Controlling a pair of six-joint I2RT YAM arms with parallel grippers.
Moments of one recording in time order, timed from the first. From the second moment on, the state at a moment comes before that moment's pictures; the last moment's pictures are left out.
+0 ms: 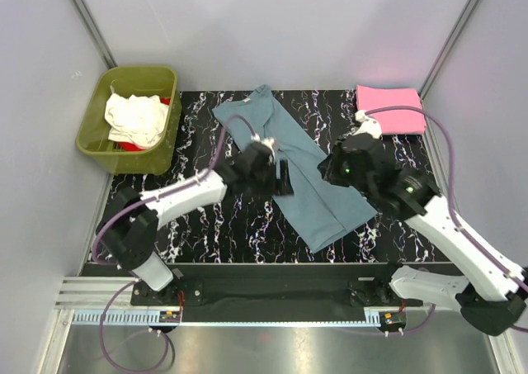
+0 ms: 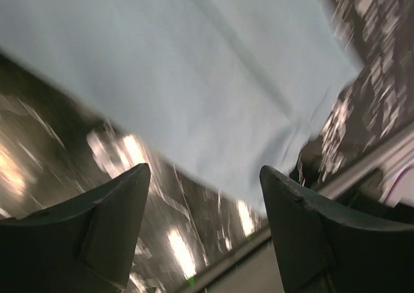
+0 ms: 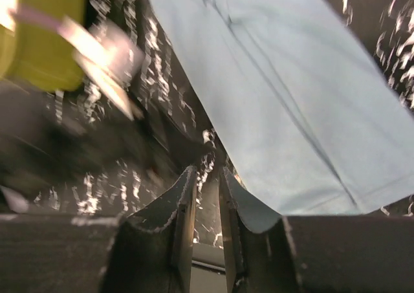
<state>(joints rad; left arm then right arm) -0.73 1.60 1.14 -0.32 0.14 -0.67 0.76 1.09 1.27 -0.79 0.33 0.75</state>
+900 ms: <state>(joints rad) -1.20 1.76 1.10 -0.39 -0.12 -1.15 0.76 0.83 1.21 -0.91 0.35 0.72</state>
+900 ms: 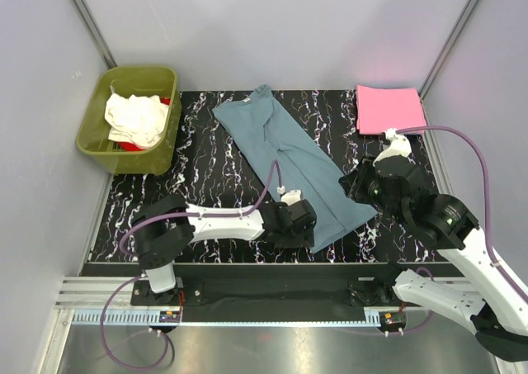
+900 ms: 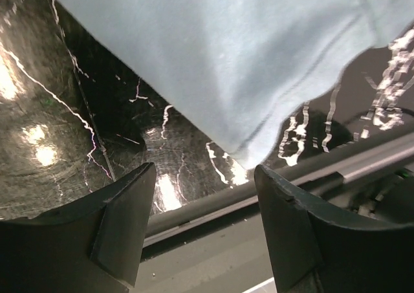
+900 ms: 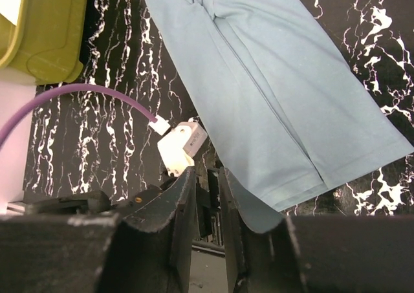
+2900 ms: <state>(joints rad) -1.06 1.13 0.46 -0.42 0.03 -1.15 0.58 1.23 0.77 -0.68 -0.19 0.62</state>
